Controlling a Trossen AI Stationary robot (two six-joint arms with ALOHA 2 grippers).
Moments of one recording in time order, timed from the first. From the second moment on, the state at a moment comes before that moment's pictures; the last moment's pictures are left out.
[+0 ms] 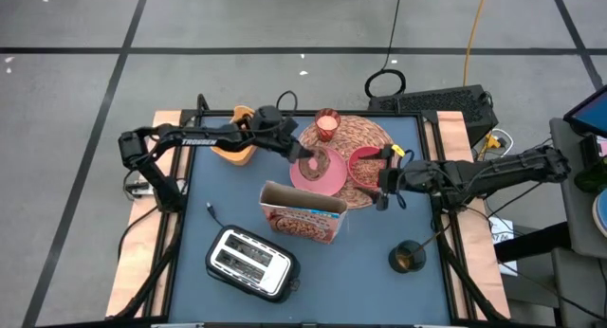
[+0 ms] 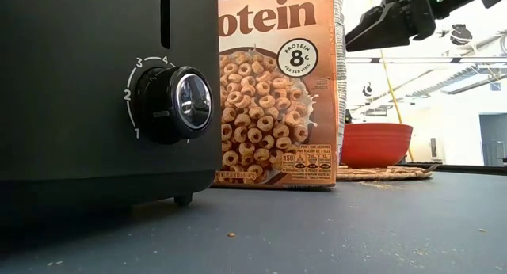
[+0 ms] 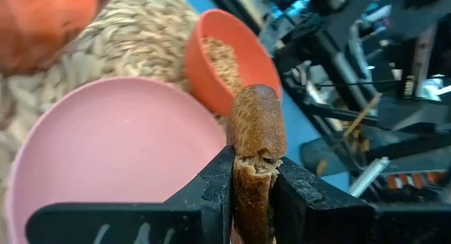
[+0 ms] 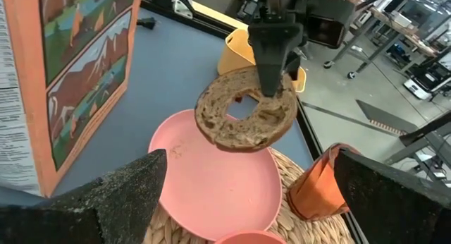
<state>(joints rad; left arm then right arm) 0.44 1.66 1.00 0.18 0.50 -0.63 0.10 0.85 0.56 -0.12 0.39 -0.31</state>
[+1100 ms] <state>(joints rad) 0.38 1.80 1.00 0.18 0.32 -0.72 0.10 0.85 0.56 -0.11 0.39 -0.33</state>
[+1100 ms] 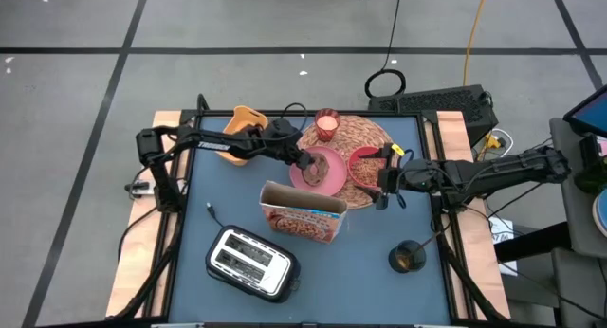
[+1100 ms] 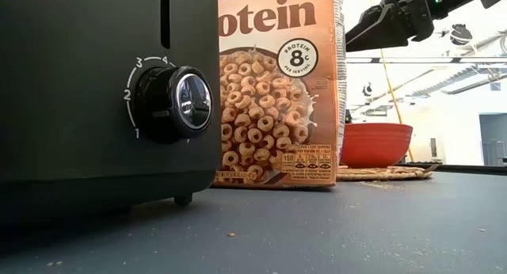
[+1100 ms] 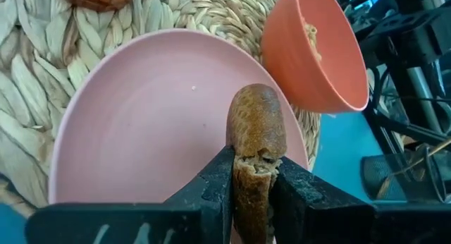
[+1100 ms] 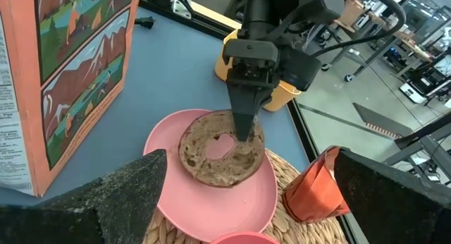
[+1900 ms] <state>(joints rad) 0.38 1.81 1.00 0.18 0.26 -0.71 0.10 0.85 0.56 -0.11 0.39 -0.33</state>
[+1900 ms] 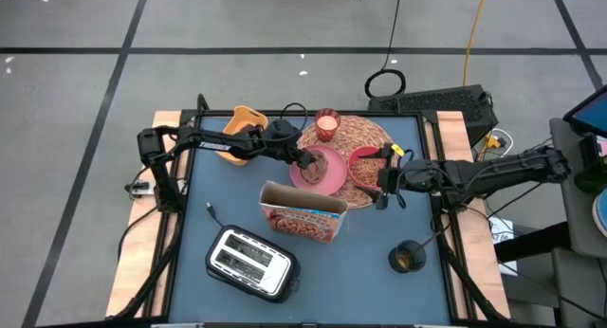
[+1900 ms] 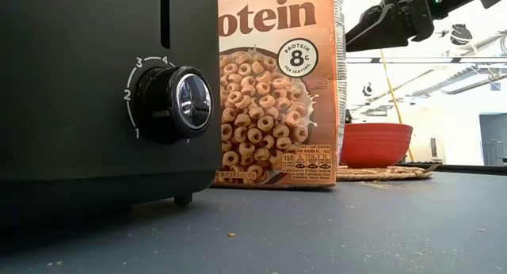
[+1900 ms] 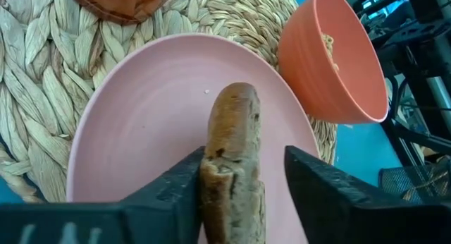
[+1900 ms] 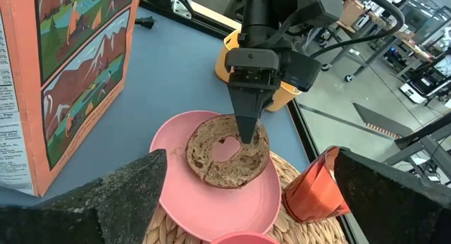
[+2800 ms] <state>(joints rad) 0.39 1.77 1.00 0.25 0.29 -0.63 0.10 0.85 0.56 -0.11 0.39 -0.33</state>
